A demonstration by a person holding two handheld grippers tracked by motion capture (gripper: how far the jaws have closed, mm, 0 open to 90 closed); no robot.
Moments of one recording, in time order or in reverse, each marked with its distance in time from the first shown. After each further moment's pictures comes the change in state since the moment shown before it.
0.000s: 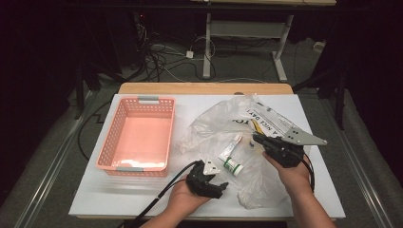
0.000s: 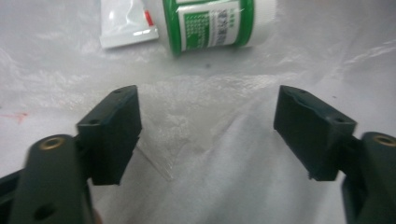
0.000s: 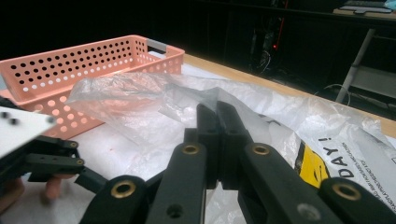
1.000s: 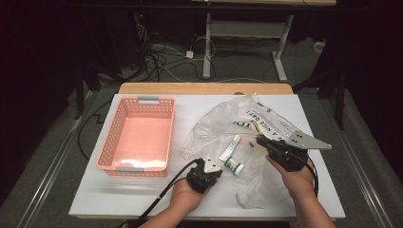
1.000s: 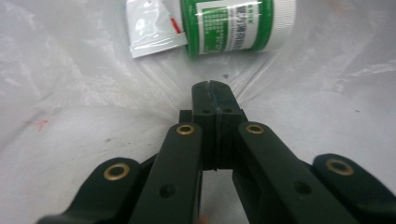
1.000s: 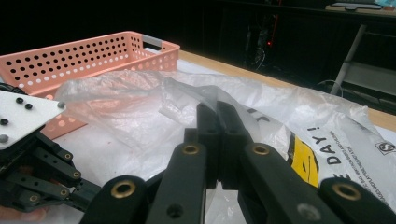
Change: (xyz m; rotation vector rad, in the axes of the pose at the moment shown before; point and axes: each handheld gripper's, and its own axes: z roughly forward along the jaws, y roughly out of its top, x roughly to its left) left arm -0.001 -0.001 -0.001 -0.061 0.032 0.020; right arm 0.001 -0.006 -0.011 0.005 -0.023 0.009
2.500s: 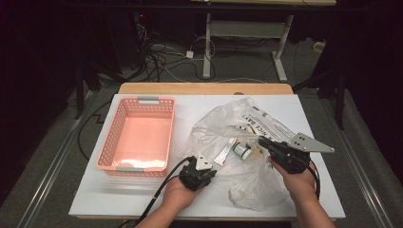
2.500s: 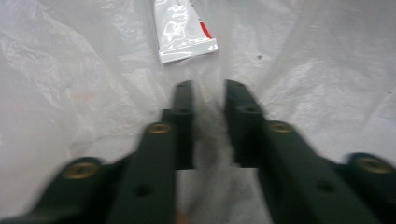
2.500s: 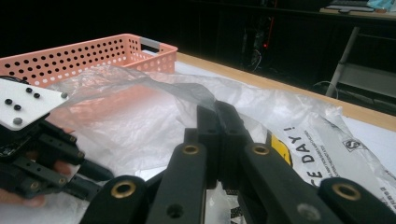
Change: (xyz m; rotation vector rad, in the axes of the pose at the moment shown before) left arm 0.018 -0.009 -0.007 0.030 0.022 -0.015; right arm 0.003 -0.002 -0.007 -0.010 -0.017 0.004
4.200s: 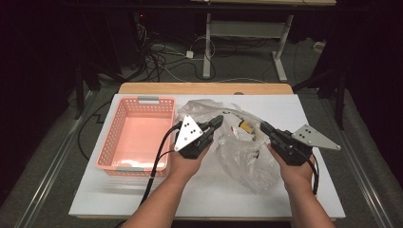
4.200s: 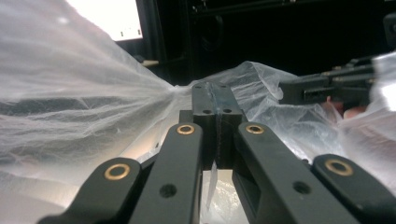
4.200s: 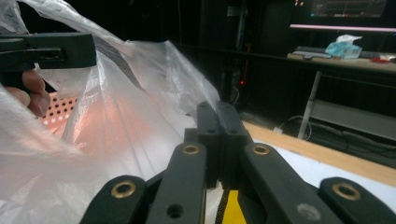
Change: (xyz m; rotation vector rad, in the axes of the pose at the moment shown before) left arm 0.014 0.093 -0.089 -0.742 0.101 0.077; right arm 0.006 0.033 0.001 -0.164 -0.098 -0.007
